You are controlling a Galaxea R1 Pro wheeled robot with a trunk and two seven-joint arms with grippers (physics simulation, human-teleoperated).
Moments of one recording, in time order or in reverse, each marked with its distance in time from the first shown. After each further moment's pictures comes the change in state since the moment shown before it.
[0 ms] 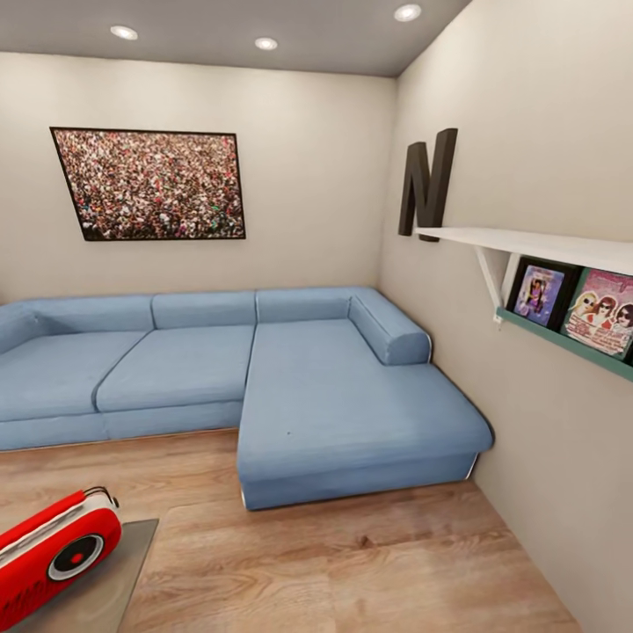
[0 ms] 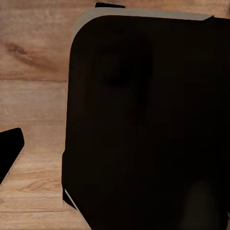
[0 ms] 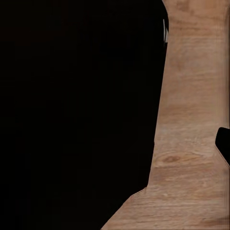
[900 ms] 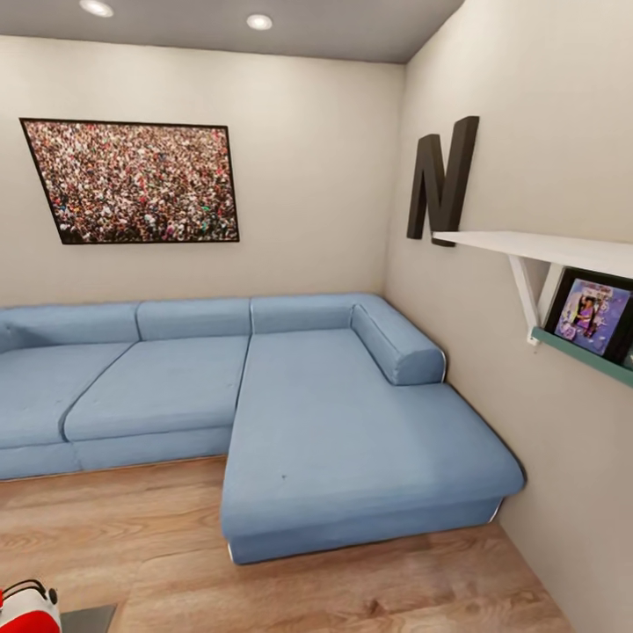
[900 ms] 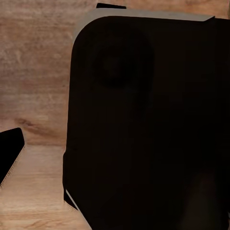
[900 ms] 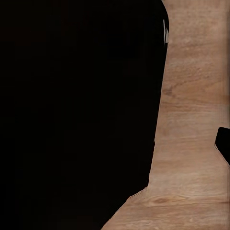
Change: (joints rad) left arm 0.000 0.002 0.001 0.000 -0.001 -0.001 0.000; right arm 0.000 0.000 0.000 0.000 0.000 -0.001 0.000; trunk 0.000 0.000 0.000
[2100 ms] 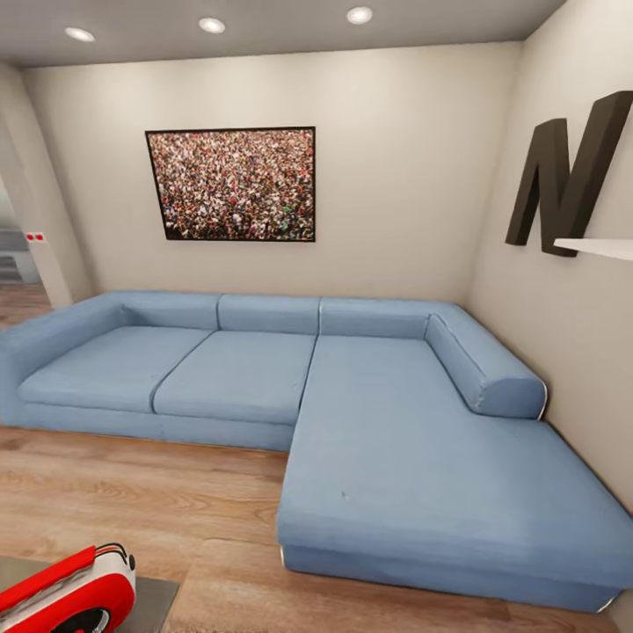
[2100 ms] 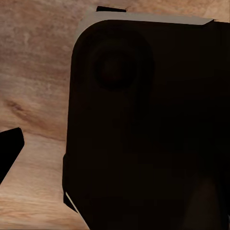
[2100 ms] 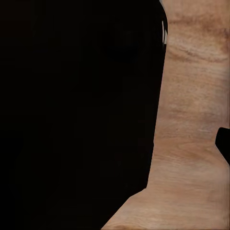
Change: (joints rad) left arm 0.000 0.000 0.001 0.000 0.000 -0.009 0.000; right arm 0.000 -0.001 0.000 0.000 0.000 -0.004 -0.001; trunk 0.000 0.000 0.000
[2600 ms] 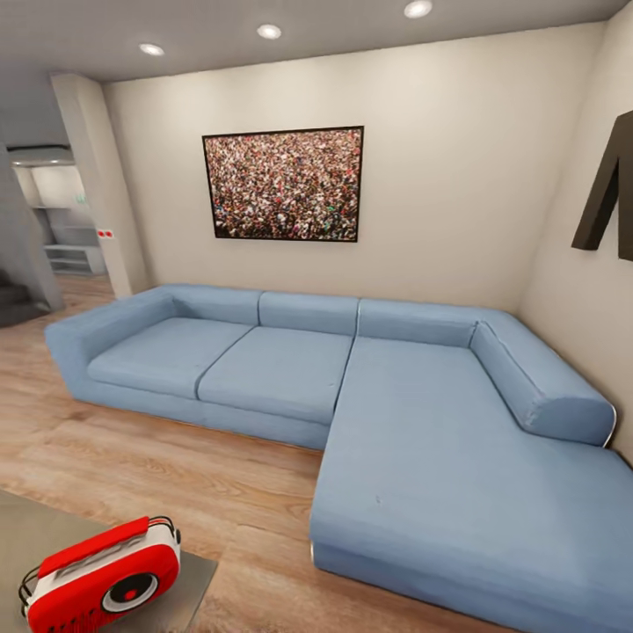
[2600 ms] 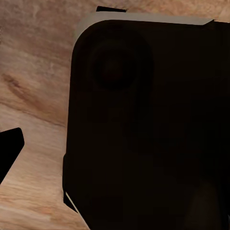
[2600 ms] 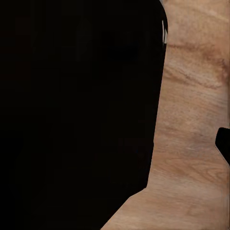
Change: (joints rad) left arm 0.000 0.000 0.000 0.000 0.000 0.000 0.000; right arm 0.000 0.000 0.000 0.000 0.000 0.000 0.000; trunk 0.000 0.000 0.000
